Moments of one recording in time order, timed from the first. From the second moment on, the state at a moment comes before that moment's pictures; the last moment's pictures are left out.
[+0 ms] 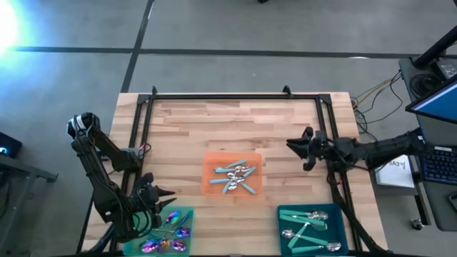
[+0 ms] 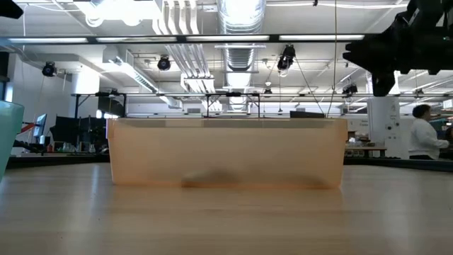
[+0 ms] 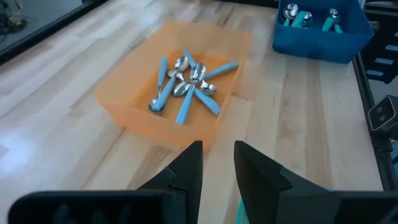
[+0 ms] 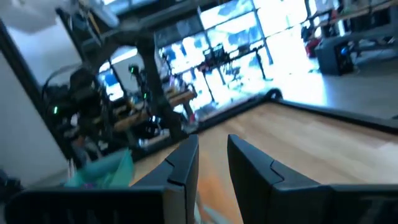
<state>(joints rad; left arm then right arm) -1.13 1.36 0.92 -0.90 -1.03 -1.37 0.11 0.30 0.01 0.45 0.31 0.33</state>
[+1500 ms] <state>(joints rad) -1.04 1.36 0.92 -0.87 -1.22 -1.11 -0.51 0.00 0.01 0.45 0.31 0.33</state>
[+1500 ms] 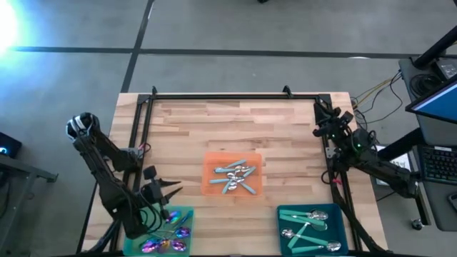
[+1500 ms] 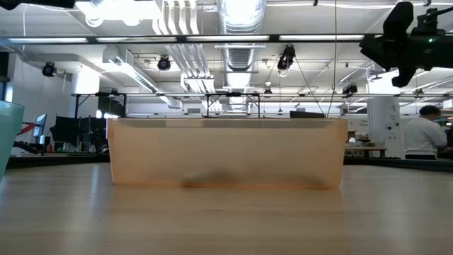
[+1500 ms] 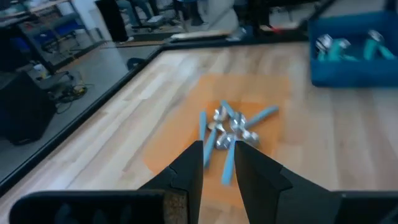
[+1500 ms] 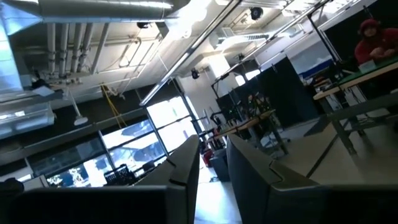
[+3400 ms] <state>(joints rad) -0.03 0.50 0.01 0.32 -0.57 -0.30 -0.51 0.05 0.01 0.44 0.31 0.33</state>
